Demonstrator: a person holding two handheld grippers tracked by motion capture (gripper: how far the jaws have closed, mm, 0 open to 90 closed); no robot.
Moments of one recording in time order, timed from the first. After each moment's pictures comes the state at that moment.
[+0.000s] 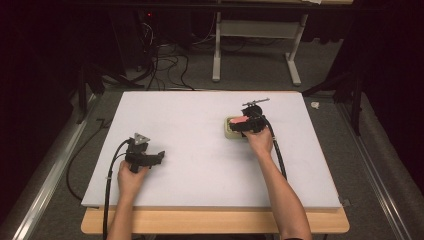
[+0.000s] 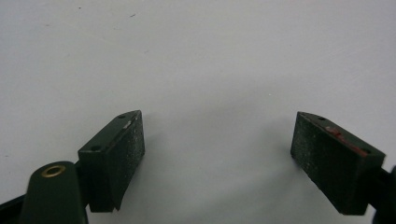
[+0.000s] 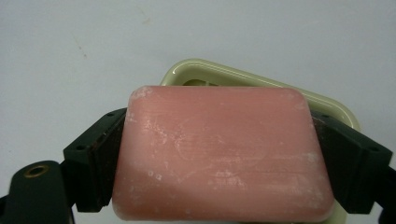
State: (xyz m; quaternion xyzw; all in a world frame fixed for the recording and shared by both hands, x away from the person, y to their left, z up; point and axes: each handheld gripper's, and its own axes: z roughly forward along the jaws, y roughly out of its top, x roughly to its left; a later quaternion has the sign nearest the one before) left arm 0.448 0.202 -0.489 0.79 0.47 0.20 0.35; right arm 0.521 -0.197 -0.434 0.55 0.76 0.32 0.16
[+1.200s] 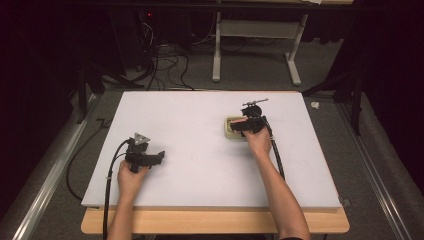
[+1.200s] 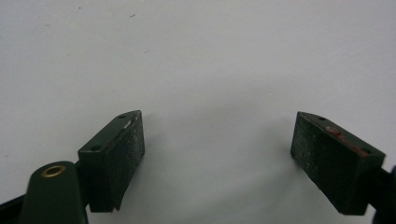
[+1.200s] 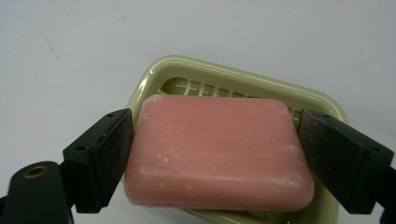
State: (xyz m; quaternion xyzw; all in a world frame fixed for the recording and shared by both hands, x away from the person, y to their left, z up) left arm 0.448 0.202 -0.489 0.79 0.47 0.20 0.35; right arm 0.525 -0.195 -0.438 0.57 0.75 0.30 0.17
